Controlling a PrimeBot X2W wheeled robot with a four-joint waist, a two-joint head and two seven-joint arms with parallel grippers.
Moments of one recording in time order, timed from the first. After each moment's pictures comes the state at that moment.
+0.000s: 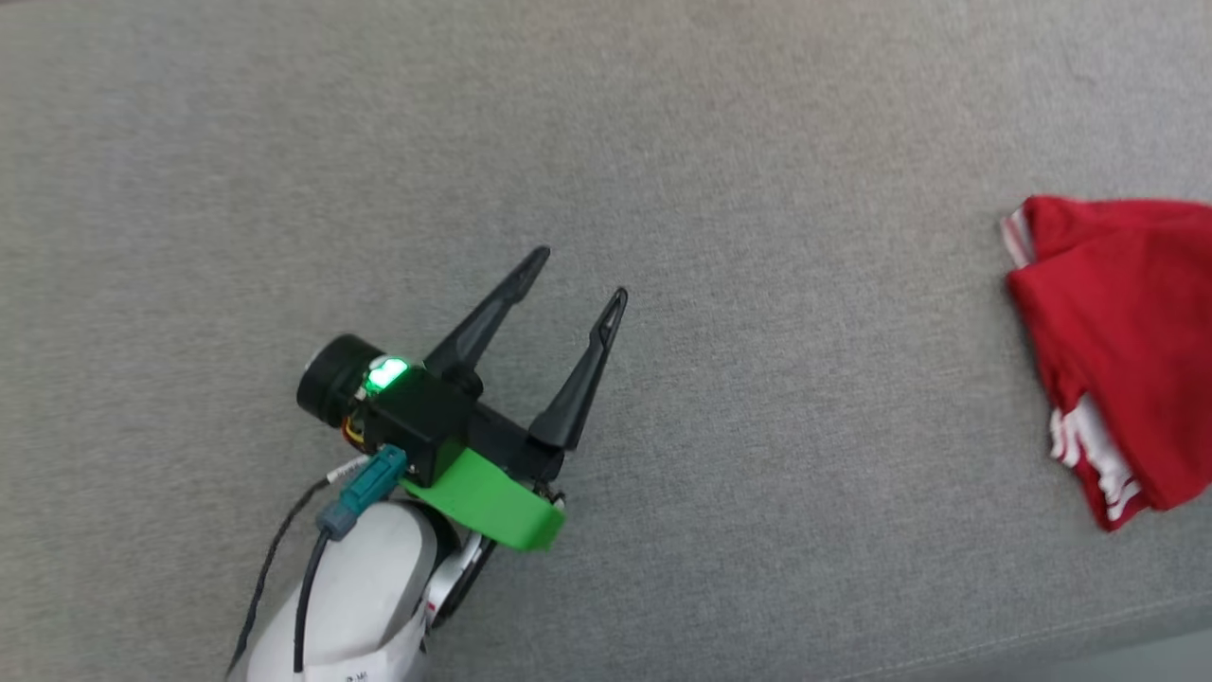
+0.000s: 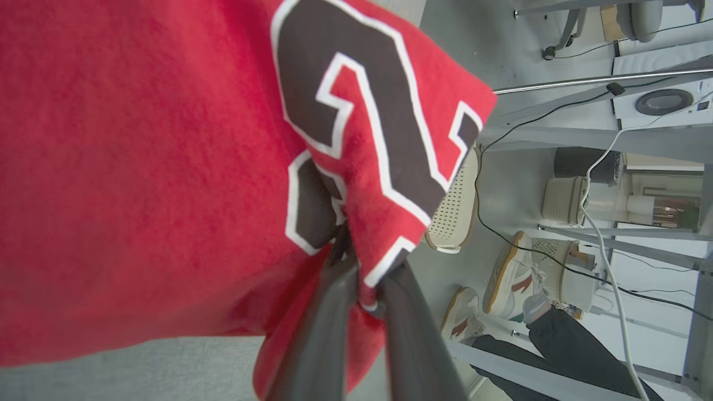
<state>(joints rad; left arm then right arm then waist) -0.34 0.24 -0.46 0.01 -0.27 -0.13 -0.26 -0.40 -1.01 0.31 0.20 0.23 0.13 0.41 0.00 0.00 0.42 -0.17</state>
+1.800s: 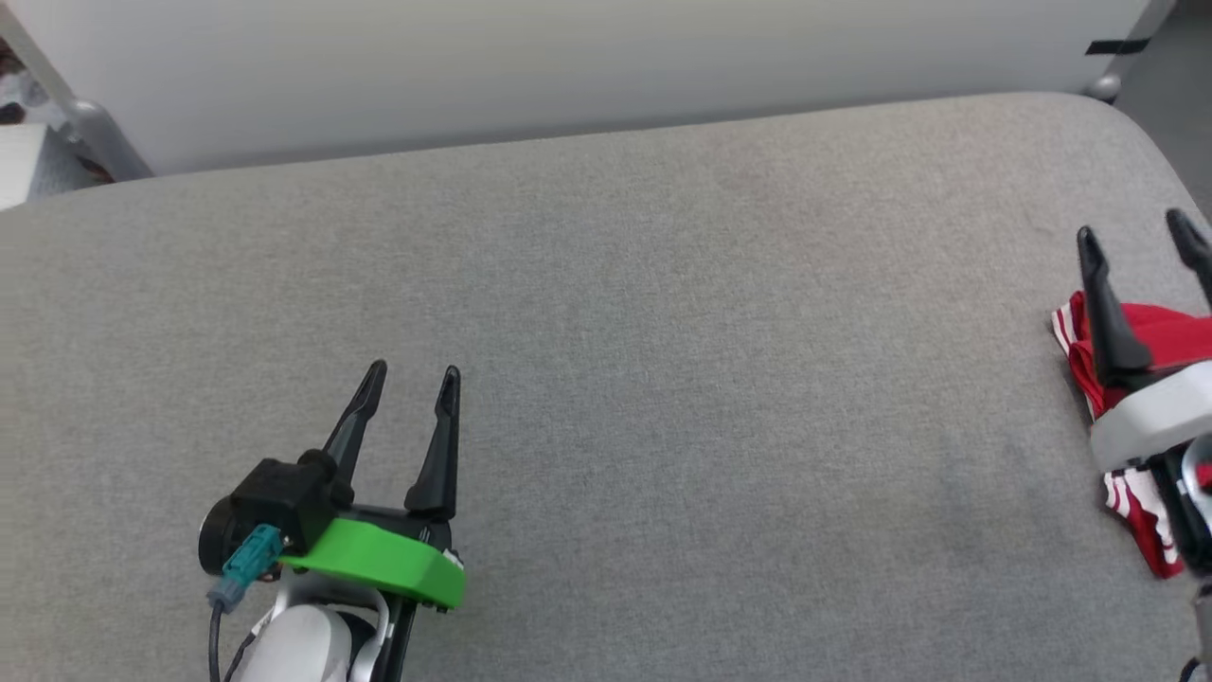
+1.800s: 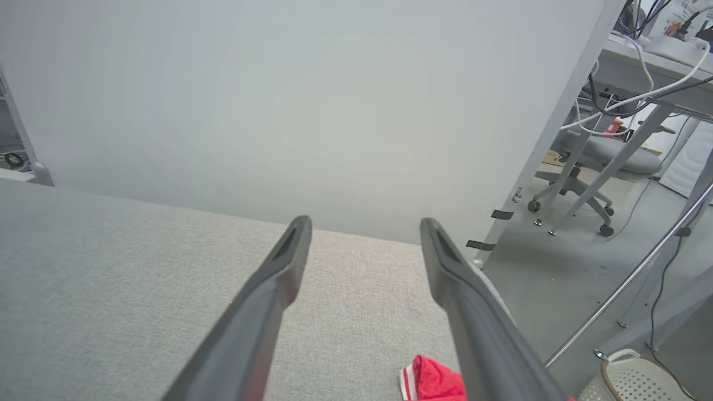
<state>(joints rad) -0.11 0.15 -0.16 0.09 -0.31 -0.11 -0.26 -0.29 -0.38 0.00 0.02 0.21 0.13 0.00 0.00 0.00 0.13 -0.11</state>
